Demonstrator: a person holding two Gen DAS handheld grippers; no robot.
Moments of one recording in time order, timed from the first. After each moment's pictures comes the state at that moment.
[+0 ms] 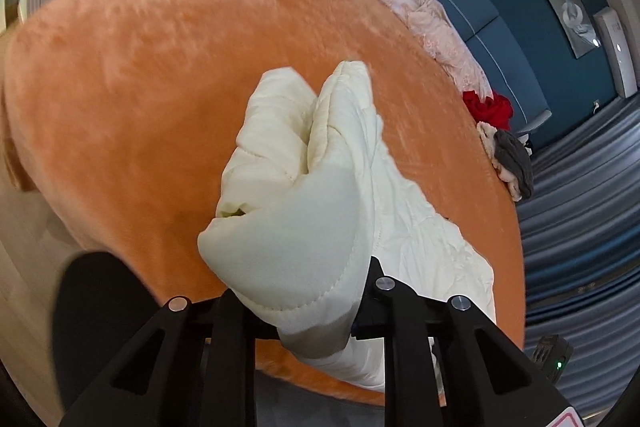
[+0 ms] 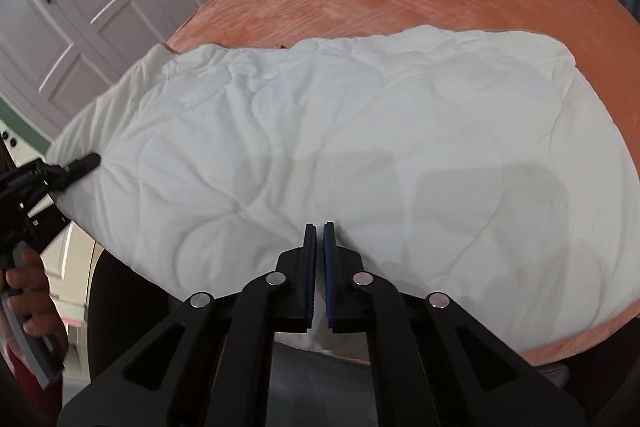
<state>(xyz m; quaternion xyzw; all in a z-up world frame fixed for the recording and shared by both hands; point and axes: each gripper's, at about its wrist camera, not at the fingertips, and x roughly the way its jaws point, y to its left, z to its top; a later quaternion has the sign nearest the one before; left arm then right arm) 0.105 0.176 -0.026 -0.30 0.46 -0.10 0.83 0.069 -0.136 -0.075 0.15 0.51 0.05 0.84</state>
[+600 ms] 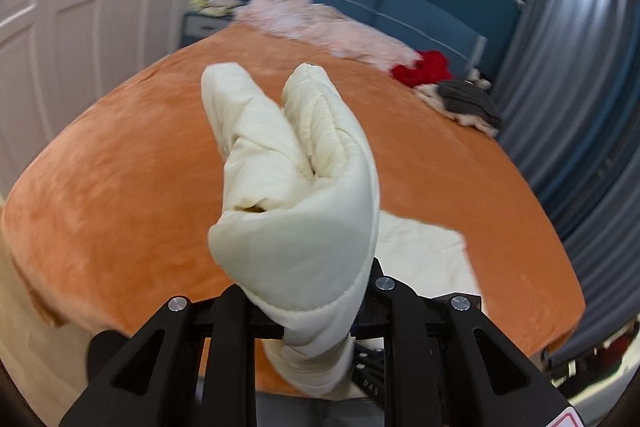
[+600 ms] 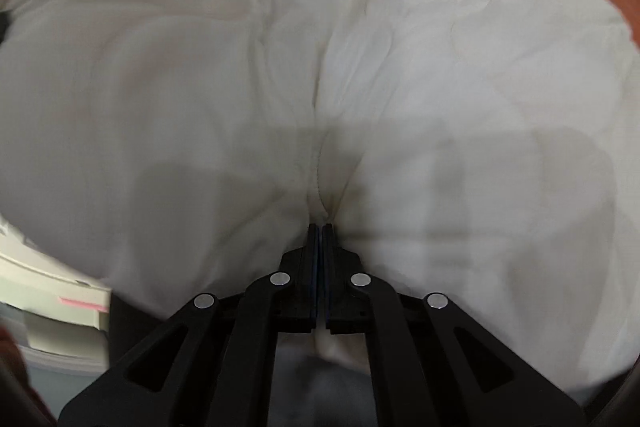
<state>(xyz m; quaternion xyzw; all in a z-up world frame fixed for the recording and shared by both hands) 0.060 0.051 0.078 -0.09 0.37 -0.20 0.90 0.073 -0.121 -0.097 0.20 0.52 0.10 0.82</state>
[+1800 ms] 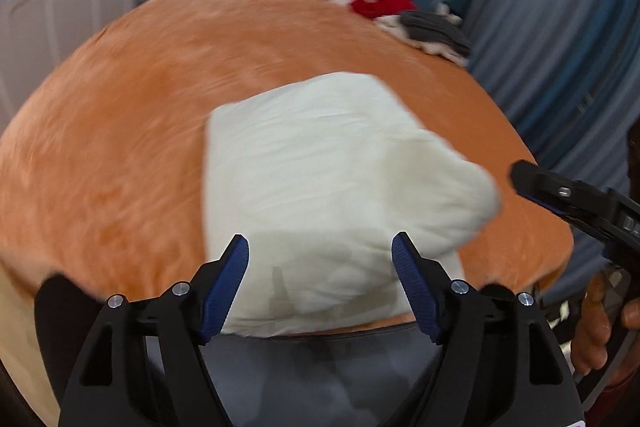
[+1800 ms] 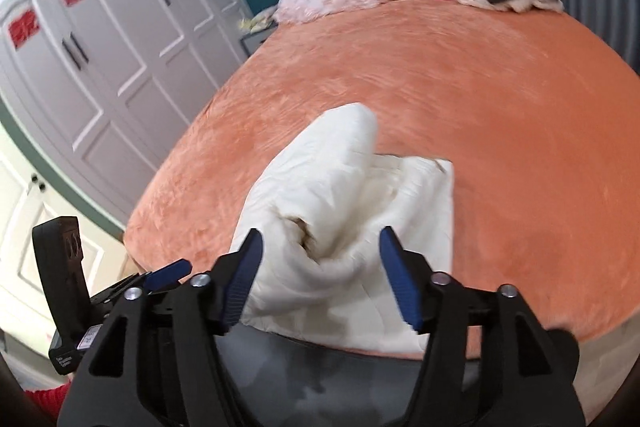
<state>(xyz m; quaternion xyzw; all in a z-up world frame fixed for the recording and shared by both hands) 0.022 -0.009 0.019 -0.06 0.46 -0.23 0.85 0.007 -0.226 0.053 0.17 0.40 0.04 0.90</state>
